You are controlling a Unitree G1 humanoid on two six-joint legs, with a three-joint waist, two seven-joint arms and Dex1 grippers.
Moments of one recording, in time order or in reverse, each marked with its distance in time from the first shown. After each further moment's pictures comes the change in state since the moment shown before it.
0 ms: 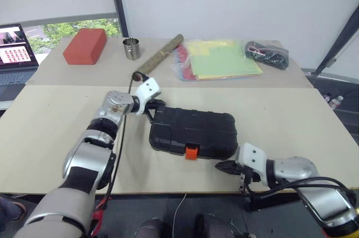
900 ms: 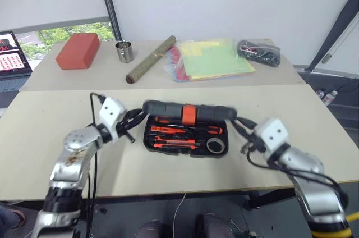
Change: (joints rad) left arm 0.919 0.259 0.450 -1.365 -0.532 0.737 0.218; right arm 0.190 0.203 -0.285 -0.031 -0.047 -0.184 -0.342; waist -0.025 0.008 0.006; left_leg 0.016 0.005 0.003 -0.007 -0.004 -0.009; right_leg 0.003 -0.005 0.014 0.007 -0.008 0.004
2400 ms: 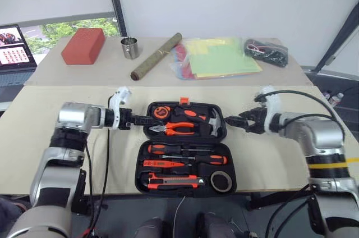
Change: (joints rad) left arm -0.680 -0.054 -0.278 0.732 0.084 0.487 -0.234; right arm -0.755 -0.012 0.097 0.643 0.244 0.789 0.108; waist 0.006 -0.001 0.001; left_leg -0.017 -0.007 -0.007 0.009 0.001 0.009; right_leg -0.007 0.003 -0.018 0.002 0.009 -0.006
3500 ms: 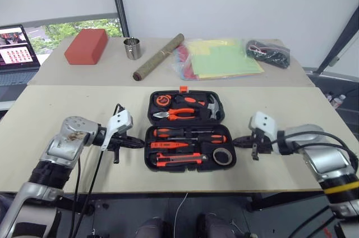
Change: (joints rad) left arm 0.418 0.214 -0.082 -0.447 0.107 -0.608 -0.344; right arm 0.331 -0.270 0.161 -0.265 -0.149 -0.526 0.480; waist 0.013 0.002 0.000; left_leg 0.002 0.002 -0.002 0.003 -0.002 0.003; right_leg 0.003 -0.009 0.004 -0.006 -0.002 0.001
